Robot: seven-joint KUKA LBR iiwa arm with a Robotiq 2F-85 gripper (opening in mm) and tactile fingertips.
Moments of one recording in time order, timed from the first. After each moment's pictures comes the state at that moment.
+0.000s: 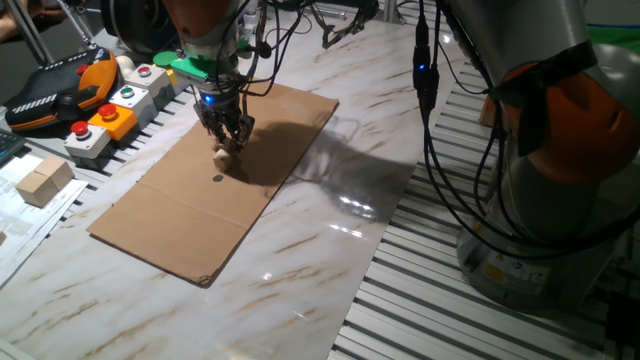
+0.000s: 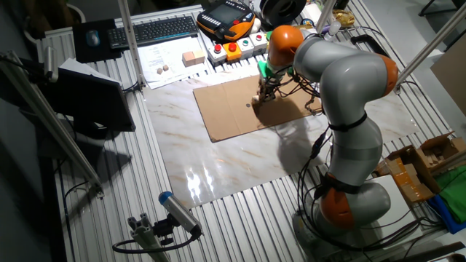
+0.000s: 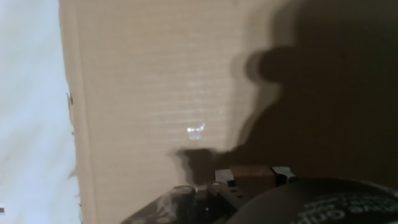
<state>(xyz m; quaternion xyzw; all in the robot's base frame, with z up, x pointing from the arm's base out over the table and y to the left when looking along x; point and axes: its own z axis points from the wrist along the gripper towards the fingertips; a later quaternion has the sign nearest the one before) 0.623 0.009 0.049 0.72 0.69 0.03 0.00</state>
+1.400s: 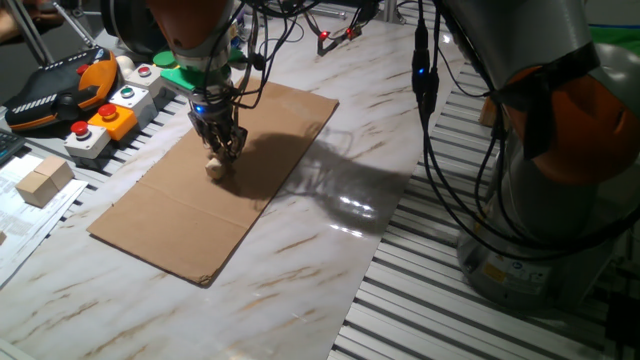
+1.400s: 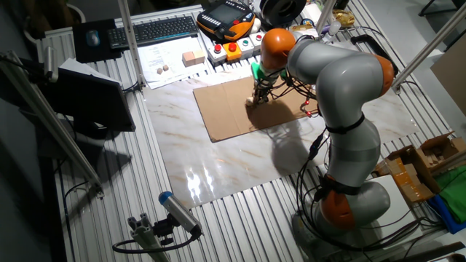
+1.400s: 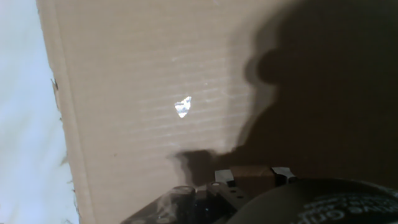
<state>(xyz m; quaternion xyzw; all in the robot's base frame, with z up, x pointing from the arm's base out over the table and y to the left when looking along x) 0.619 0.036 0.049 0.75 0.66 0.03 0.00</state>
